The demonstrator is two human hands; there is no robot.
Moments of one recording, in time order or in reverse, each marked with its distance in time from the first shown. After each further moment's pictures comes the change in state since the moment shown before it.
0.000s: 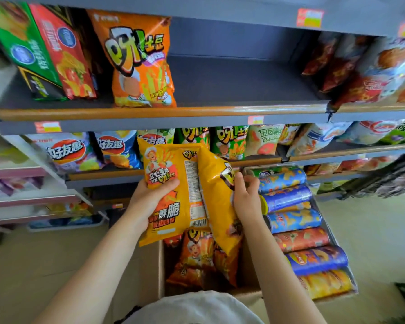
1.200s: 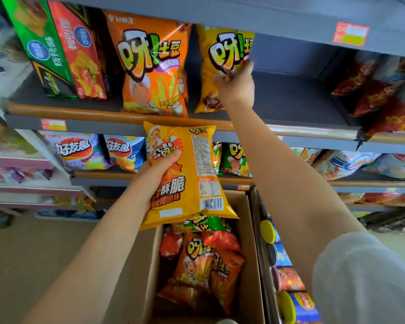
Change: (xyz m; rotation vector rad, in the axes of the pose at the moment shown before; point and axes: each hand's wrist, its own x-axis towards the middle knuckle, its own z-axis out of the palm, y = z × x) left_hand 0.030 0.061 0.027 -0.116 0.078 -0.033; right_hand 0.202 -0.204 0.090 -0.280 0.181 -0.527
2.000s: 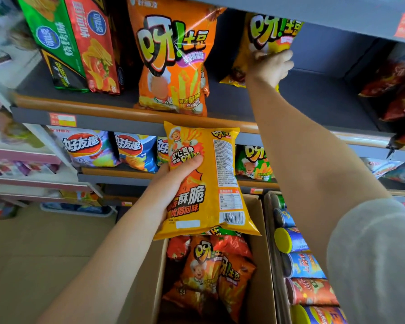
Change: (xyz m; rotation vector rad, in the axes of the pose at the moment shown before) left_hand 0.017 -0.009 -0.012 0.007 -0.094 -0.046; right_hand 0.062 -0.005 0.035 0.027 0.225 0.197
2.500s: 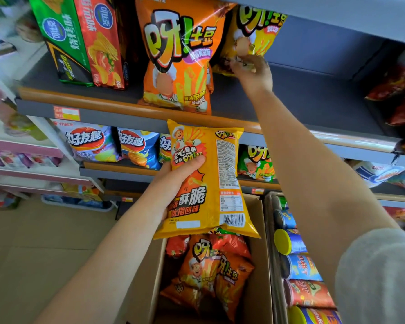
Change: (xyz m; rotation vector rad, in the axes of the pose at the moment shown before) left_hand -0.010 0.004 0.006 -0.002 0.034 -0.004; right_hand -0.024 0.015 -0.006 0.038 -0.427 -0.277
